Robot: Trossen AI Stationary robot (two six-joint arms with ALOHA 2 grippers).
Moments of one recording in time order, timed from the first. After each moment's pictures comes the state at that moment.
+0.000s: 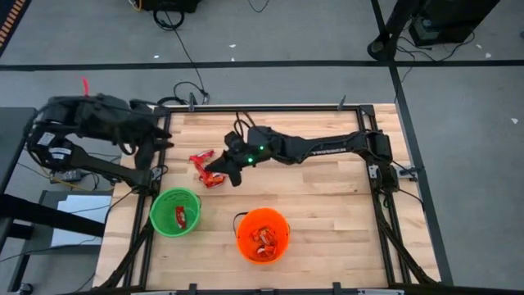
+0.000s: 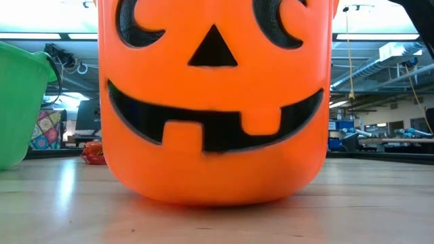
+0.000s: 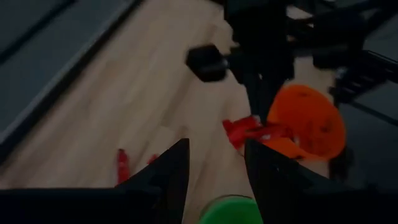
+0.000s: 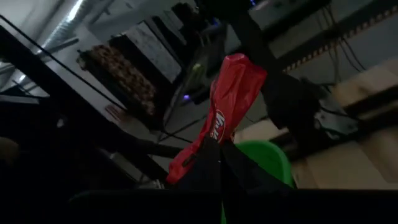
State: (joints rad) left arm 0.01 0.99 1.74 -1.47 -0.12 -0.40; right arm -0.04 2.03 1.72 0.23 -0.31 0.65
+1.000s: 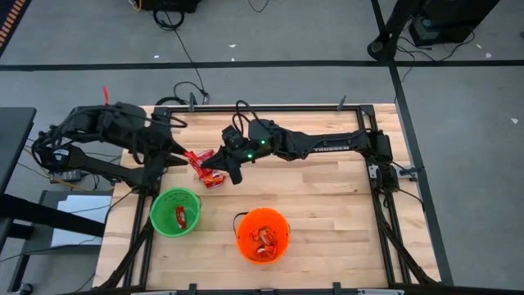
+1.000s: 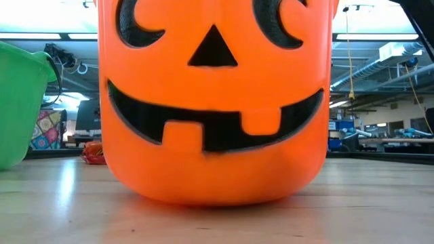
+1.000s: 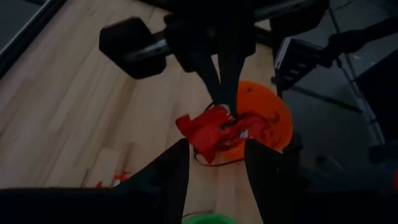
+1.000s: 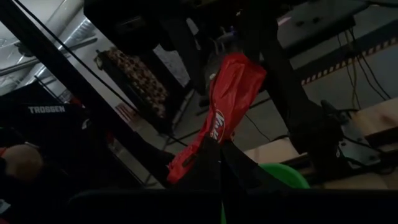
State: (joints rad) left arm 0.01 0.95 1.53 -1.20 0.11 -0.32; right arm -0.04 2.03 1.84 0.16 -0.33 0.61
